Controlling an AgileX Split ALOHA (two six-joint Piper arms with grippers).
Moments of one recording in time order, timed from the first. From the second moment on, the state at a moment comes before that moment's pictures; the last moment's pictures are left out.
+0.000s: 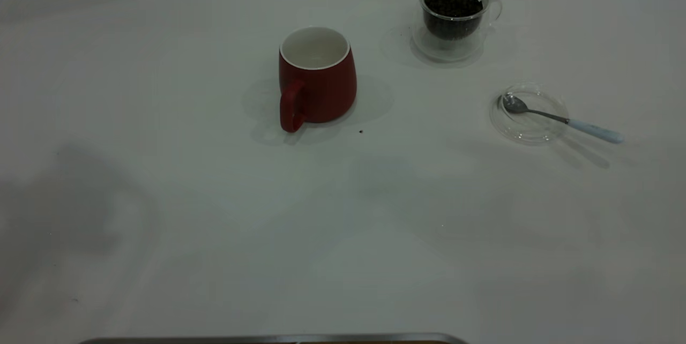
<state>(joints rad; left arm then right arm) -0.20 1.26 -1.45 -0.01 1.17 0.31 0.09 -0.02 -0.47 -0.01 1.12 -0.02</state>
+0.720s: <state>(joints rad) -0.20 0.49 -0.58 0.01 1.14 0.03 0.09 -0.02 -0.47 -0.01 1.12 -0.02</state>
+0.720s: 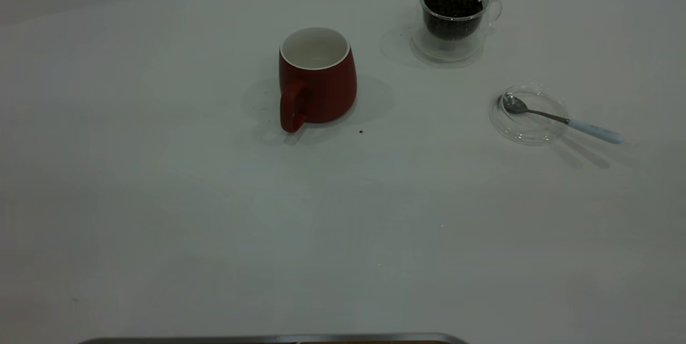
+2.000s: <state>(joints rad) 0.06 -0.02 -0.49 0.01 1.14 0.01 0.09 -0.02 -0.47 -0.01 1.12 -0.02</state>
